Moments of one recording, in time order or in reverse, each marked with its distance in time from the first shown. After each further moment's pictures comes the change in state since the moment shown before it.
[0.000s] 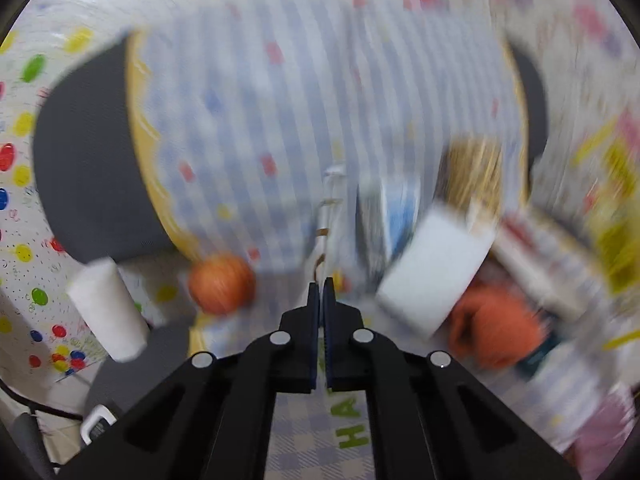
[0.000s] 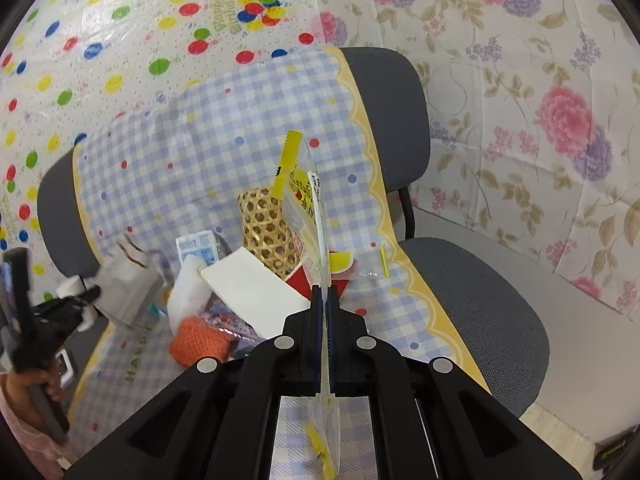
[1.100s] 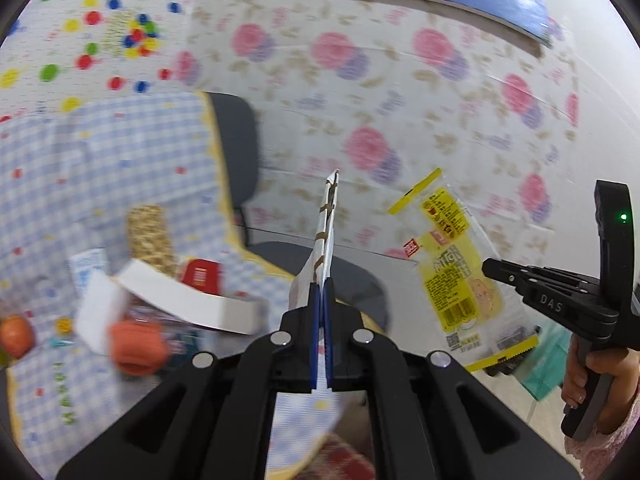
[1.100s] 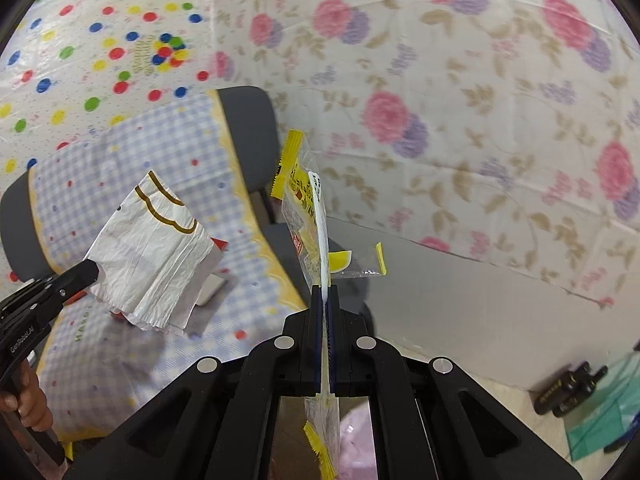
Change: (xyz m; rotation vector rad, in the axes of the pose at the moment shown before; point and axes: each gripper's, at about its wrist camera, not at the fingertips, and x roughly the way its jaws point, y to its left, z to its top) left arm -0.140 -0.217 -0.051 0.209 -0.153 -0.713; right arm -0.173 -0.086 -0.081 0.102 -0.066 -0.349
